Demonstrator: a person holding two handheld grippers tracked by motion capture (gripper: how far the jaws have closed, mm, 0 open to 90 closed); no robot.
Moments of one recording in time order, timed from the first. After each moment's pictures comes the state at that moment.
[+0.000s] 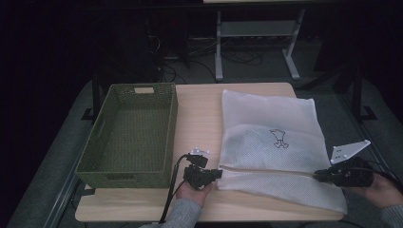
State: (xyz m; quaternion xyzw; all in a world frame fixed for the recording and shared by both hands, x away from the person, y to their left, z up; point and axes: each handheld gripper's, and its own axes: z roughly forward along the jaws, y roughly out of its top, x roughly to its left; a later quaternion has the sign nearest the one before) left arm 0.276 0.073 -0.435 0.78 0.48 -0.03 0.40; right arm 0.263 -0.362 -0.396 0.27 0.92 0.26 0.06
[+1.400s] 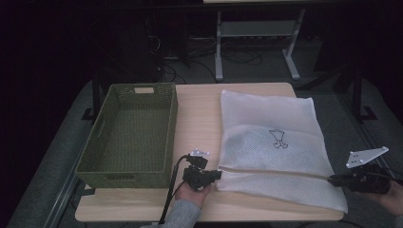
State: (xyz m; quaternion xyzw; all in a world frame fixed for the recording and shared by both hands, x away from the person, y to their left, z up) left arm 0.274 0.075 -0.436 0.78 0.48 -0.03 0.40; right arm 0.252 -0.406 -0.415 0.33 0.91 0.25 0.07
